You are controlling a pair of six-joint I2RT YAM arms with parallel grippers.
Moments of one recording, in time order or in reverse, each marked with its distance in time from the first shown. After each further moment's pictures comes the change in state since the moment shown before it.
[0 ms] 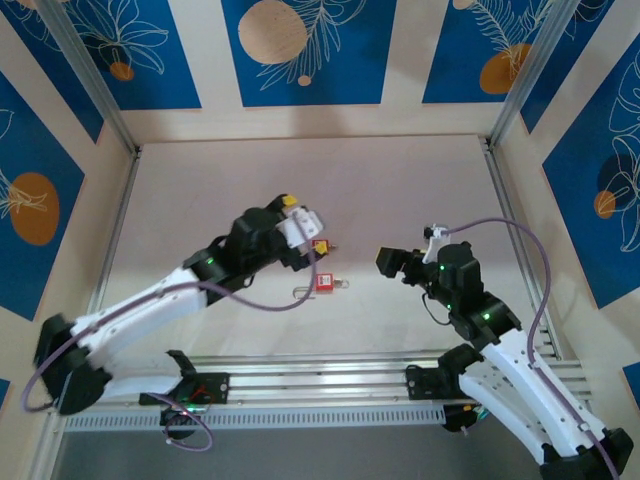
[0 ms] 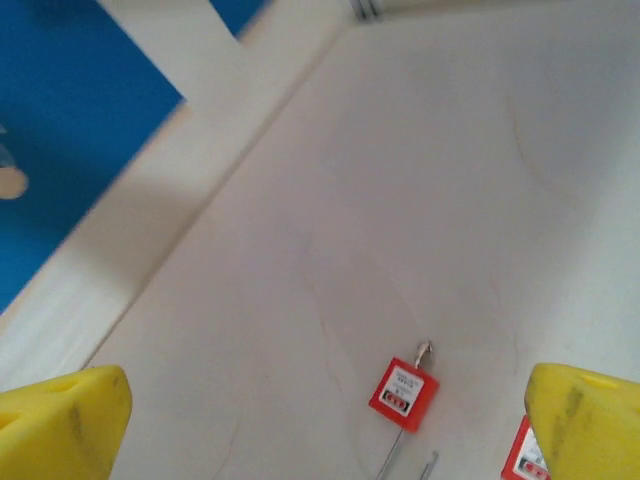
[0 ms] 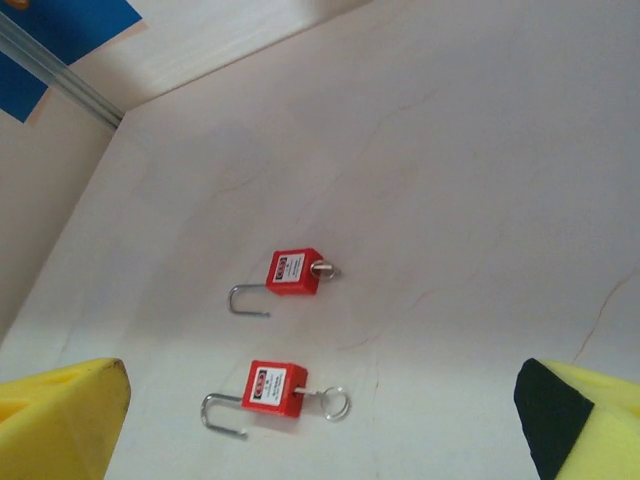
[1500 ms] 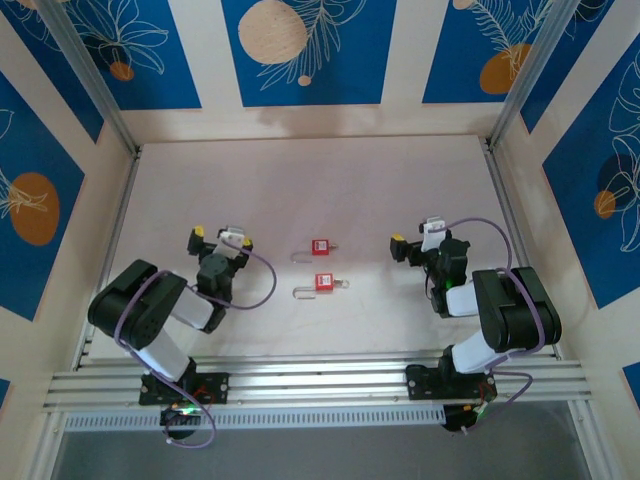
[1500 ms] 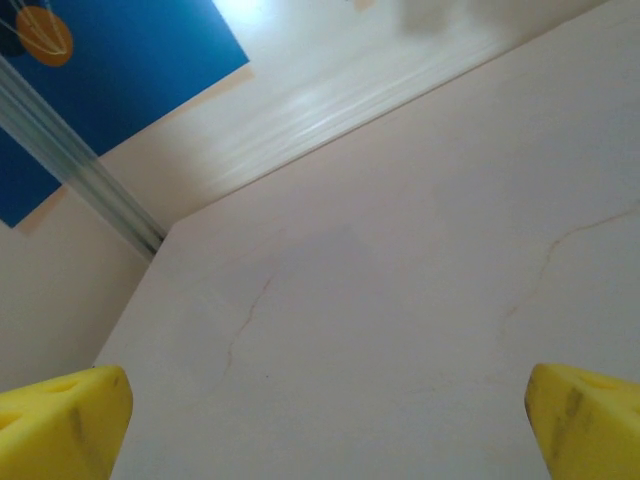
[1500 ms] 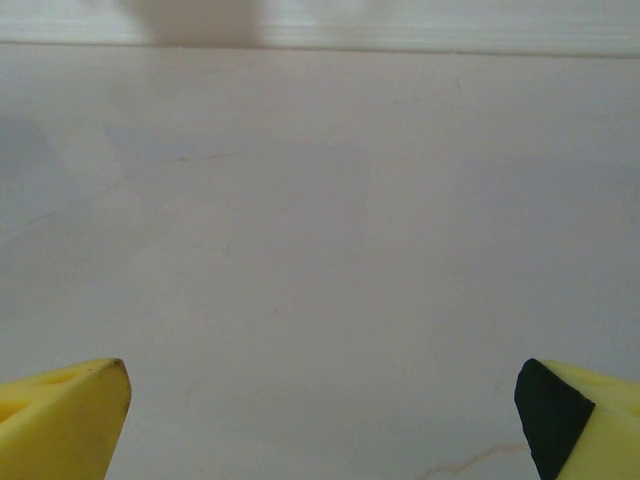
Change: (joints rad) left arm 0.435 0.479 -0.698 1.363 -0.387 -0.002; right arm -0.424 0.934 -0.315 1.387 -0.175 -0.541
